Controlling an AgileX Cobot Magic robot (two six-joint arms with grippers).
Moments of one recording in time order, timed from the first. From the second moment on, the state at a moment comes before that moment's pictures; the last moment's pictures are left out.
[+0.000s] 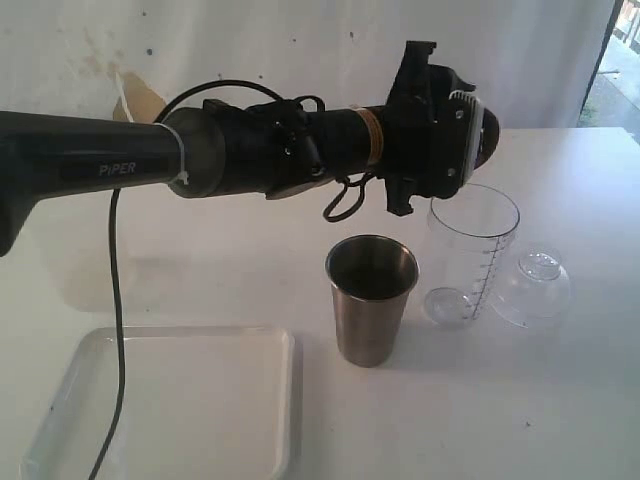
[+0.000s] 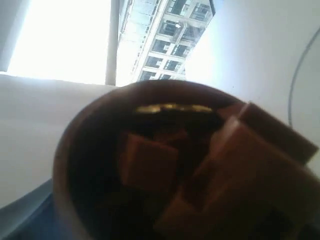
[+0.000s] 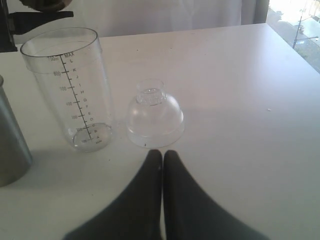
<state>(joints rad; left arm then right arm) -0.77 2.19 -1.69 0.77 -0.27 0.63 -0.08 0.00 -0.01 0.00 0.35 0.11</state>
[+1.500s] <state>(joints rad) -0.80 2.19 -1.69 0.77 -0.25 1.08 -0.08 0.00 -0.01 0.00 0.35 0.11</state>
